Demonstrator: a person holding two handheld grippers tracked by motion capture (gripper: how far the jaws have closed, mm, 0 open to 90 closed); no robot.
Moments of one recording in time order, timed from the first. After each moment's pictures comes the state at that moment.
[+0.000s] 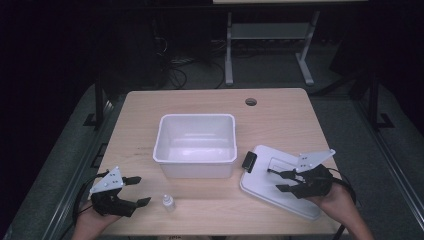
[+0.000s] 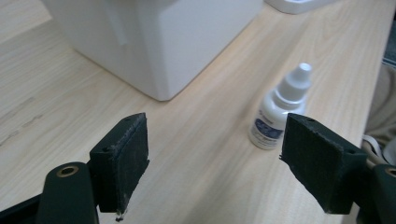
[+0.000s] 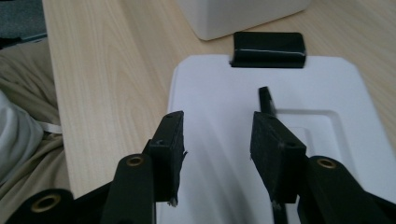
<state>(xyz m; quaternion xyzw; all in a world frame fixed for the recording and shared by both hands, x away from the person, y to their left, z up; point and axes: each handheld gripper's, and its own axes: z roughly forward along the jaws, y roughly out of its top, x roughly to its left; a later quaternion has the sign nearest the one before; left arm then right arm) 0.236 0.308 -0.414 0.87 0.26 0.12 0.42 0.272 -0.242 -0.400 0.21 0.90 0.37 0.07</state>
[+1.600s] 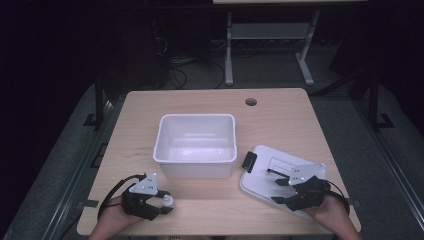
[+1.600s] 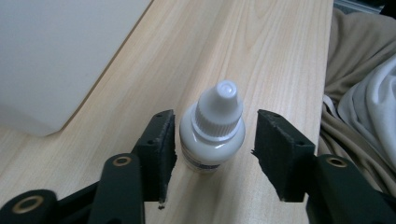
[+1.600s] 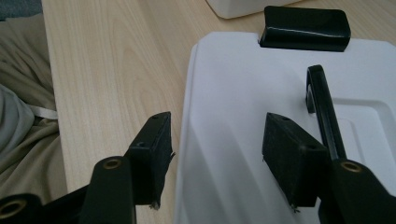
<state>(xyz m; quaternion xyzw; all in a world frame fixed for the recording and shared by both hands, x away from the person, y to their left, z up) 0.248 0.244 -0.431 0.93 0.16 0.03 0.34 0.257 -0.230 -0.425 0.20 0.91 0.35 0.08</state>
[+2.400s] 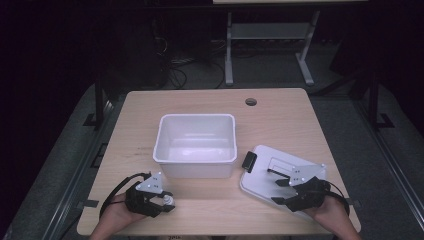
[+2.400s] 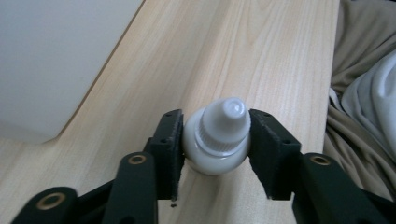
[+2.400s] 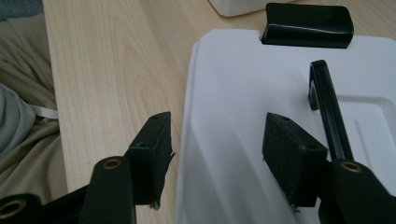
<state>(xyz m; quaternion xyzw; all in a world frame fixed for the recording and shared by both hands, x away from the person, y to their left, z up) 0.253 0.234 -0.428 0.94 0.15 0.02 0.32 0.256 -0.231 -0.429 0.20 0.91 0.36 0.08</state>
